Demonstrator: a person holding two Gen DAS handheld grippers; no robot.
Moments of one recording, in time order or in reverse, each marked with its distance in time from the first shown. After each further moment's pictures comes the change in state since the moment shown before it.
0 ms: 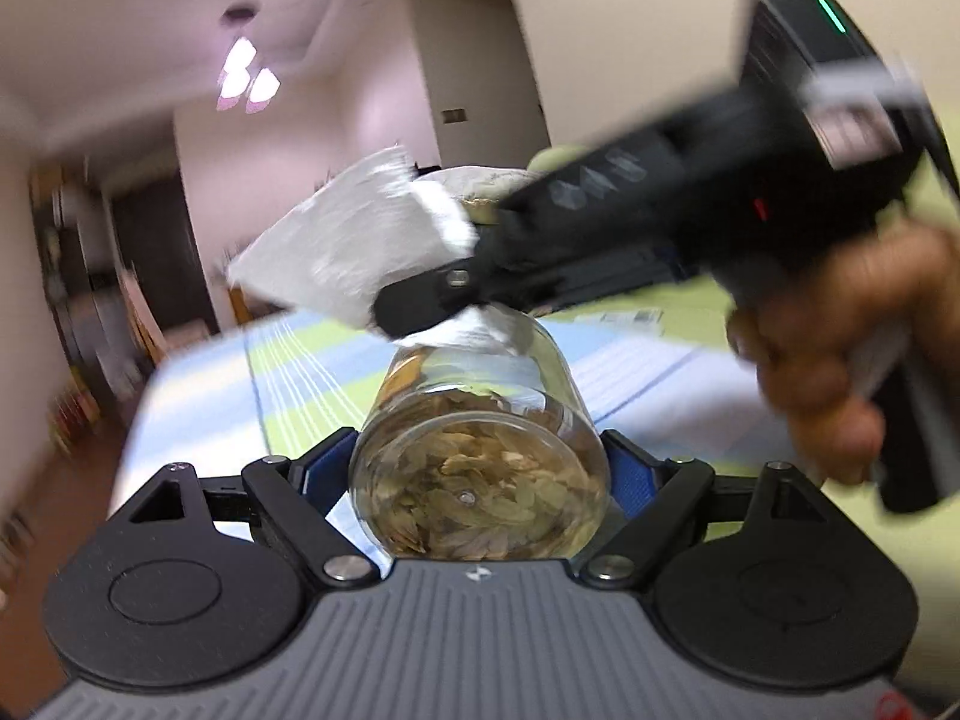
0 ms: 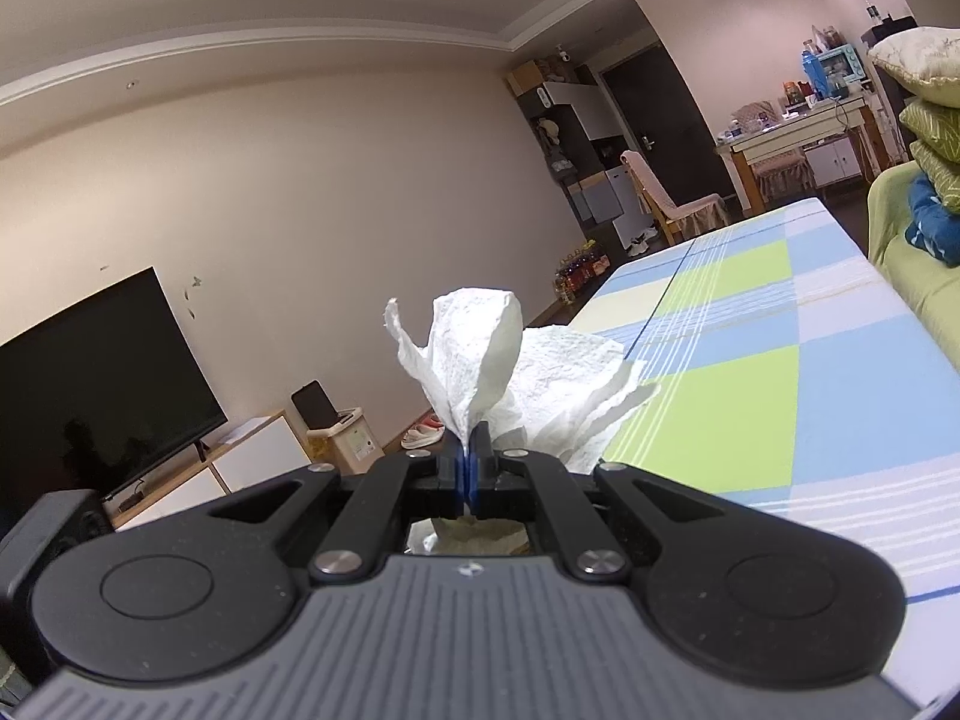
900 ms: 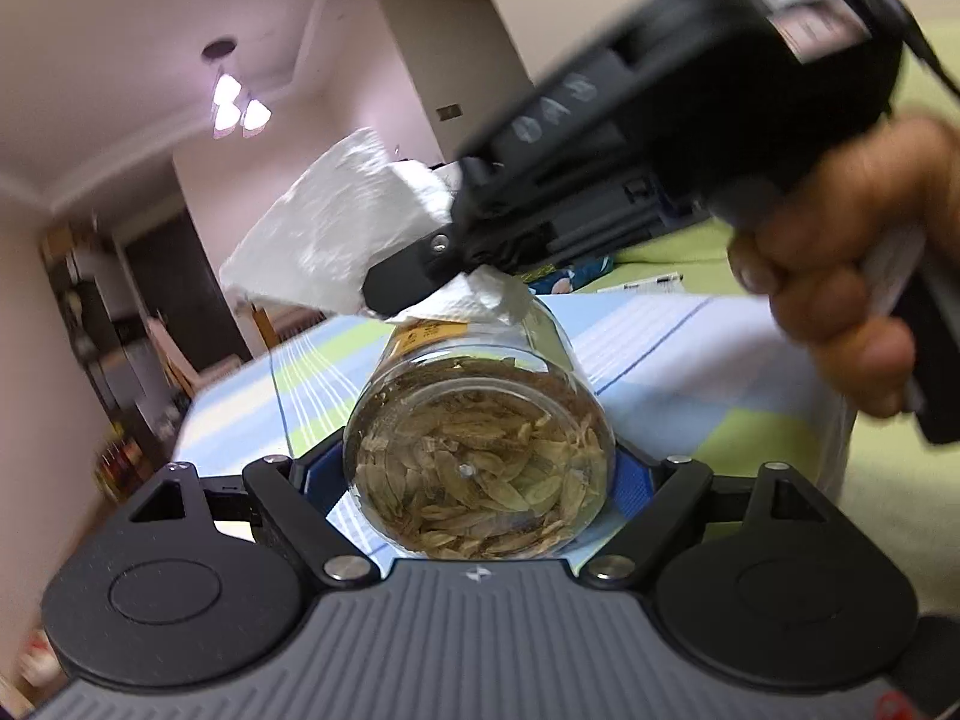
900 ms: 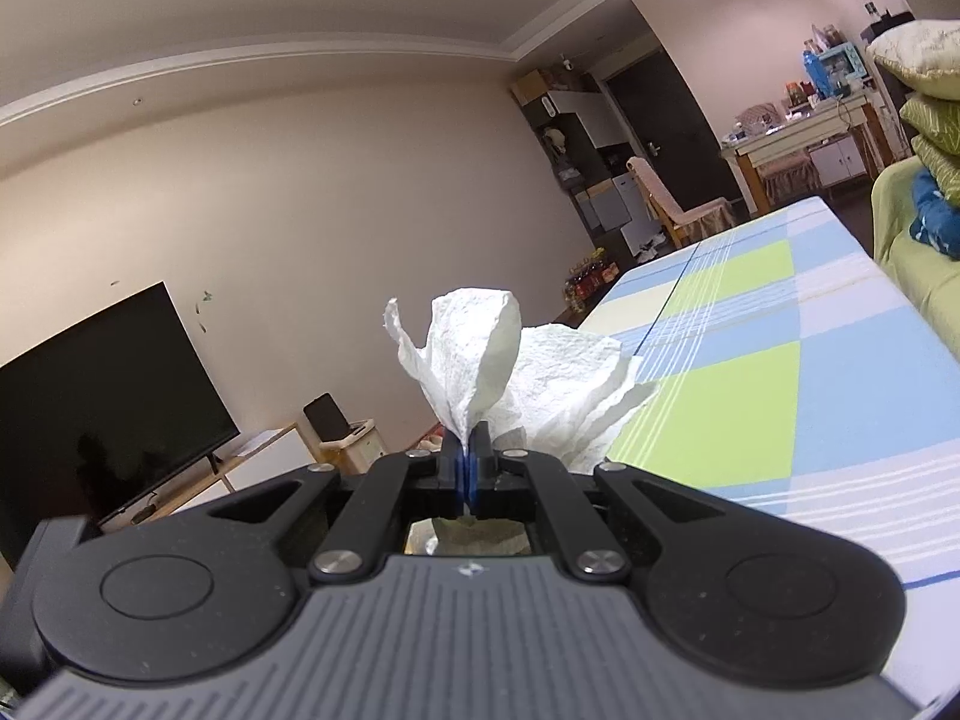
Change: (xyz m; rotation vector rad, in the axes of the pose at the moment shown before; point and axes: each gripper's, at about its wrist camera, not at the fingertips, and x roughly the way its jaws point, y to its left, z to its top) left arm 0.026 0.005 -0.003 0.165 0.002 0.085; right arm -0.009 0.000 -0.005 0.016 -0.029 0.021
